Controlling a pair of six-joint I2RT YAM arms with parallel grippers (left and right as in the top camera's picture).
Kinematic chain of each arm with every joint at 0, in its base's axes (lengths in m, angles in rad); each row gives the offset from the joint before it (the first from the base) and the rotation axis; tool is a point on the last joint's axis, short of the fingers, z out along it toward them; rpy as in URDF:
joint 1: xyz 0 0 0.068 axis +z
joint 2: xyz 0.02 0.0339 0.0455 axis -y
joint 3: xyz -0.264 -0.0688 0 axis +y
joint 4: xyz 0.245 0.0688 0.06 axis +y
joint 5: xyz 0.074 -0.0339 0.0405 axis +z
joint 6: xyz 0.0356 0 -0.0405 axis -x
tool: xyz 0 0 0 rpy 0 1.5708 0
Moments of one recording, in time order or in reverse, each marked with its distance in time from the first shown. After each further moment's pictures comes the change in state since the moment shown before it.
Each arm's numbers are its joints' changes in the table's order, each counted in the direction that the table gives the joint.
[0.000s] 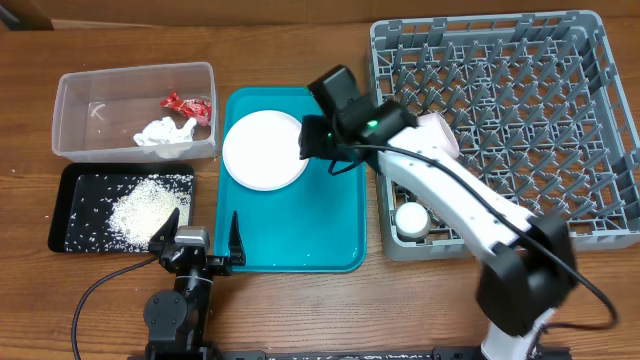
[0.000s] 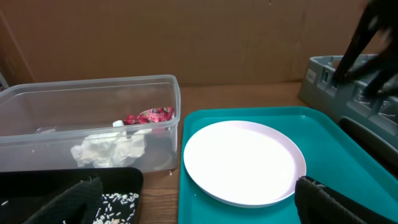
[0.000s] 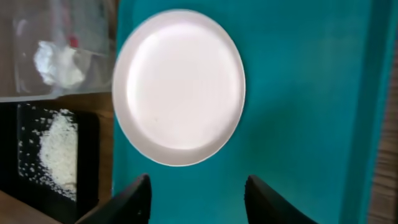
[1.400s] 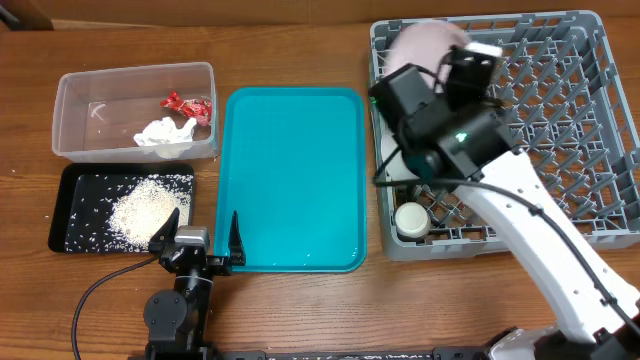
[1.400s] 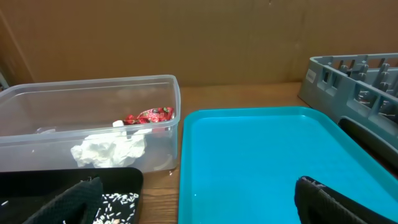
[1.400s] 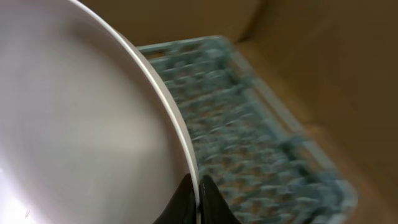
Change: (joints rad) left arm 0.000 0.000 0.000 0.000 0.000 0.000; right arm -0.076 0.324 -0.050 0.521 -1.161 -0.038
